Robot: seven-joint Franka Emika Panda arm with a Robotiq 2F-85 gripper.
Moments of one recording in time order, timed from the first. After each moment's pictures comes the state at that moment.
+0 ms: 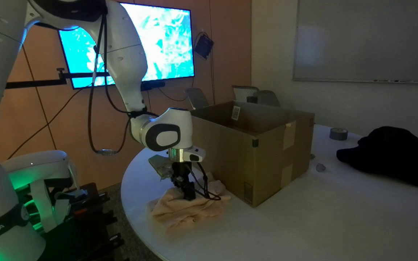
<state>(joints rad) 0.11 0.52 -0.03 -2.39 -0.05 2.84 0.11</state>
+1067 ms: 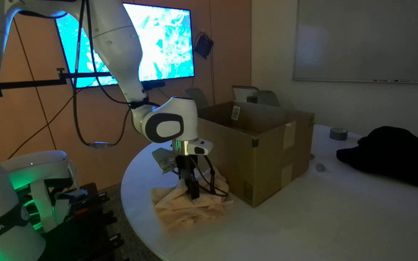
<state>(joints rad) 0.07 0.40 -0.08 -2.43 -0.06 2.78 0.10</state>
